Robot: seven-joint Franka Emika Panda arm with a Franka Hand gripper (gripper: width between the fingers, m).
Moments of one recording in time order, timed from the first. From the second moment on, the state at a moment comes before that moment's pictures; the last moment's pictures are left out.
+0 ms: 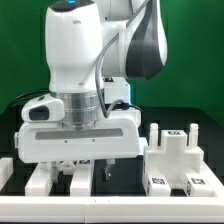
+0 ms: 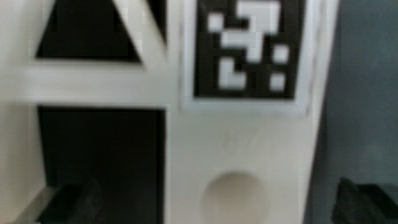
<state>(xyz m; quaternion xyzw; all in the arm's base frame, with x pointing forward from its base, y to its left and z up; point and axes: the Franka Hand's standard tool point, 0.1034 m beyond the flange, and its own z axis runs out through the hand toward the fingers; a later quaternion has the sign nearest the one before) 0.530 -0.070 0.007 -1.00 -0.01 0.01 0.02</state>
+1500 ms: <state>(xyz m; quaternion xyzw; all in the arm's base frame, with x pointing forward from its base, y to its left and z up) 0.553 0.021 0.145 -1.00 0.06 0.01 0.06</state>
